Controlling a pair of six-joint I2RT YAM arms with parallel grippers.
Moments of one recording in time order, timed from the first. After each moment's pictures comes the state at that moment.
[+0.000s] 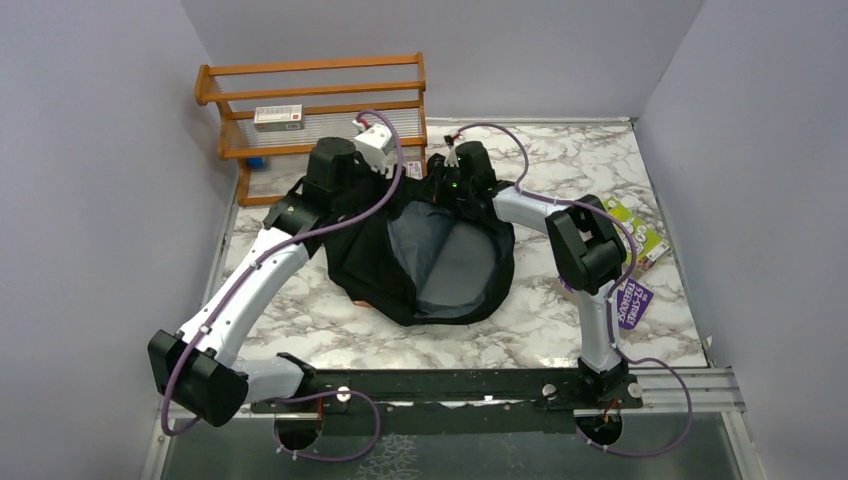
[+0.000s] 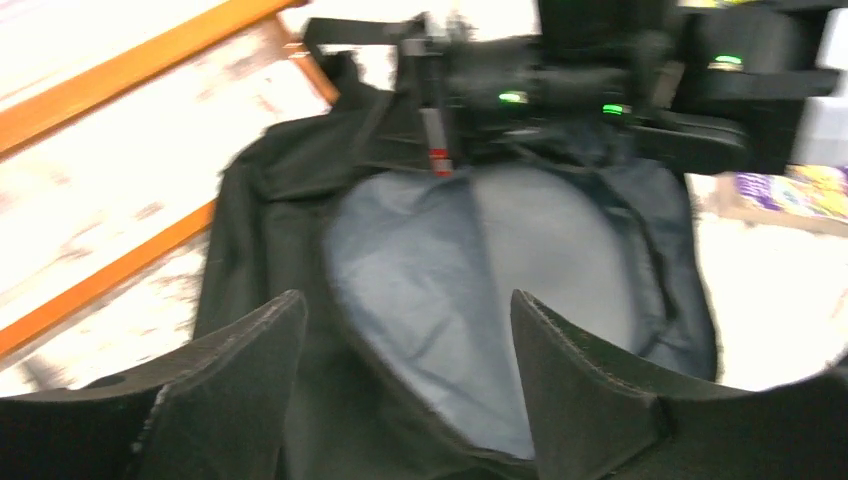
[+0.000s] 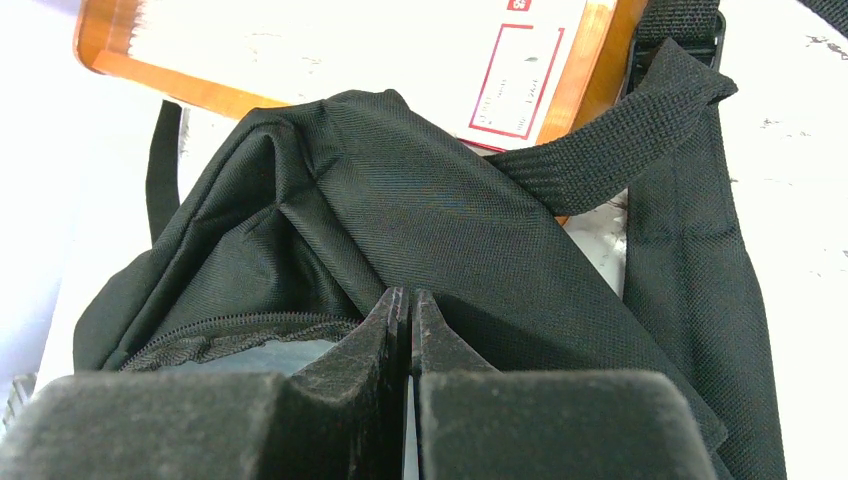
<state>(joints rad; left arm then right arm) -0.43 1.25 1.24 -0.46 0.17 -0.05 0.54 2.13 1.47 0.18 -0.27 0.49</state>
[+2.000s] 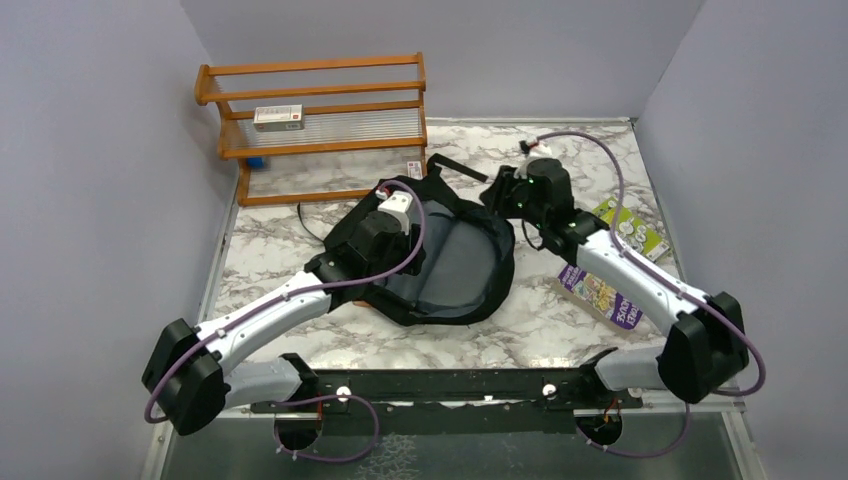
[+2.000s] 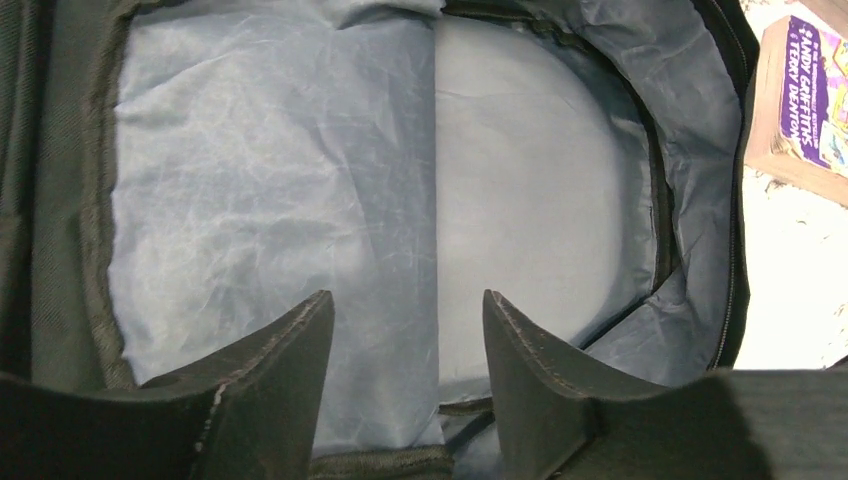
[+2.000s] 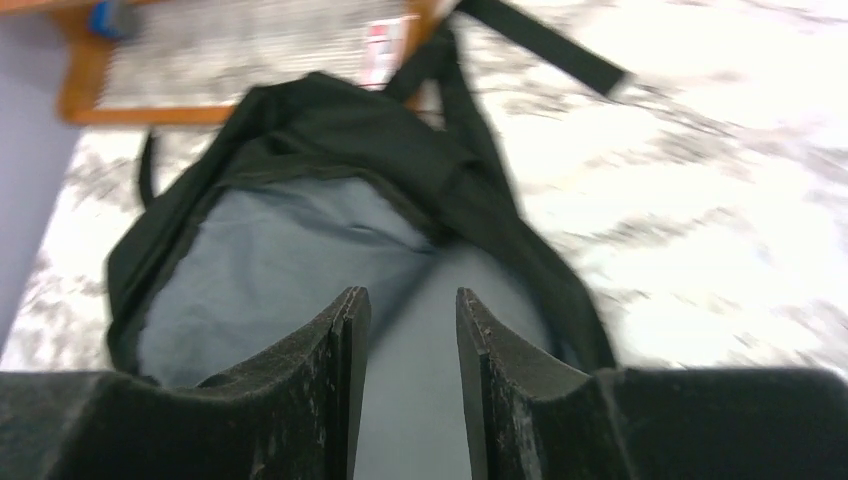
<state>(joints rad) -0.78 1.13 0.78 -0.22 -0.18 -0.39 0.52 1.38 1.02 -0.02 0.00 0.40</state>
